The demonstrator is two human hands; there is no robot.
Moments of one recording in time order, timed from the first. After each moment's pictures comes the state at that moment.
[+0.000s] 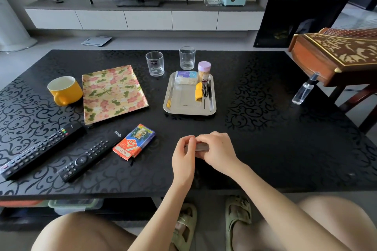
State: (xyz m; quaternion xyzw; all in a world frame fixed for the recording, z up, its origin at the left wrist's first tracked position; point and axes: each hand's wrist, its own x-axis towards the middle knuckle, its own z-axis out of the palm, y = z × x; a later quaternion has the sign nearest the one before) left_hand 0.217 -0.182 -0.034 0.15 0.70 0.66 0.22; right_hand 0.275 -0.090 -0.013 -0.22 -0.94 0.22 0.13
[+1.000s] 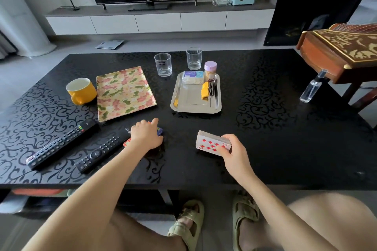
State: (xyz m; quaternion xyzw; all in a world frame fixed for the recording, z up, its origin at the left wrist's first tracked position) left_hand 0.086 -0.218 -0.002 0.32 0.94 -0.07 0.08; right_hand 0.313 -0.096 -0.027 -0.35 -0.77 0.48 0.22
